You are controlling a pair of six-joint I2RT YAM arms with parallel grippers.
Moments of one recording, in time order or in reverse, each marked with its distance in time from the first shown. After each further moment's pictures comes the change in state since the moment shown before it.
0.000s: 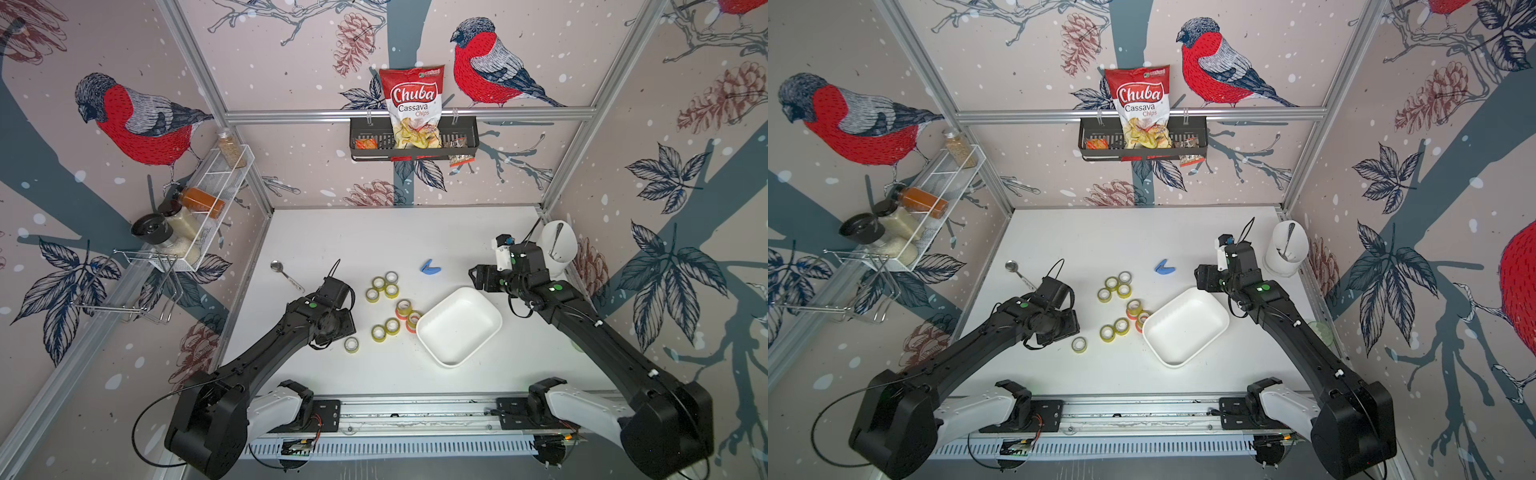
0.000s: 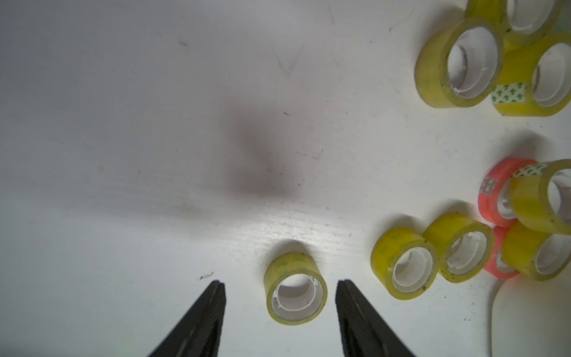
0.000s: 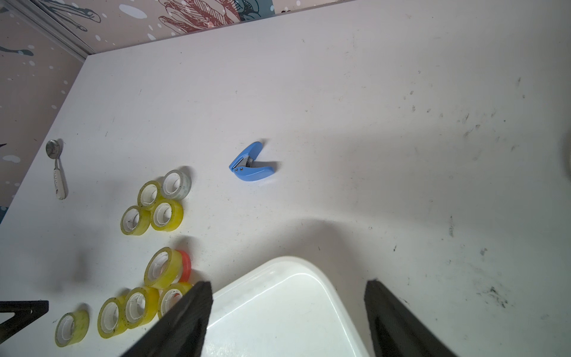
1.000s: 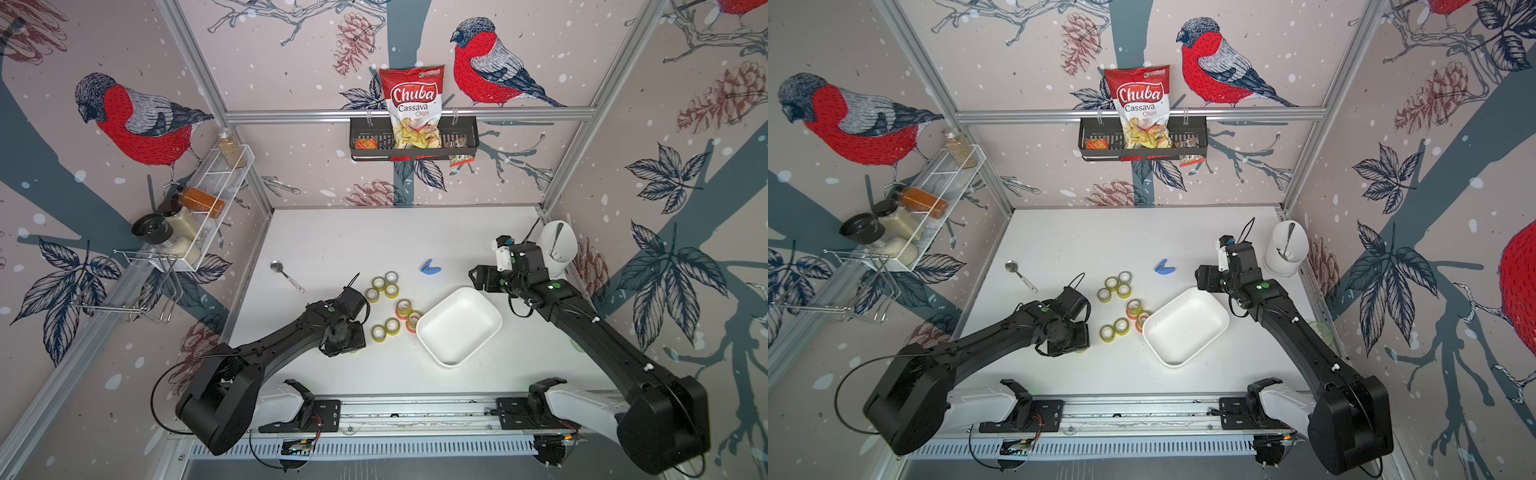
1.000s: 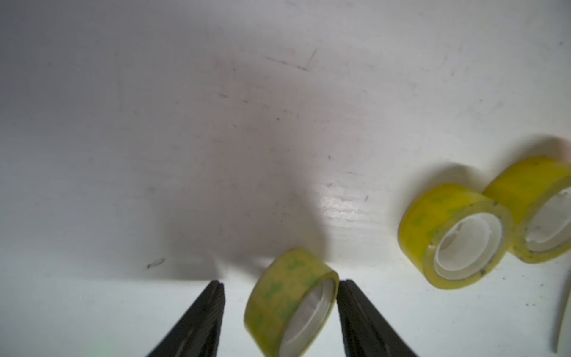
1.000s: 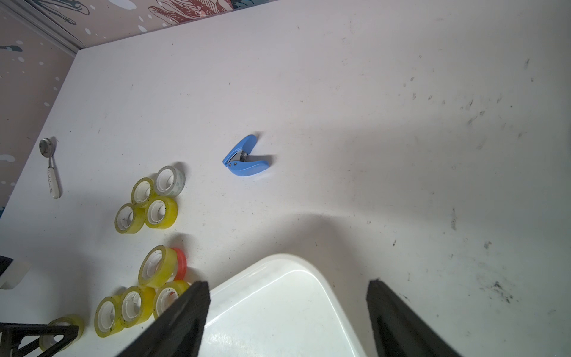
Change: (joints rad) left arm -0.138 0.114 -0.038 0.041 0.027 -0.060; right arm -0.024 0.020 -0.006 0.000 -0.023 0.001
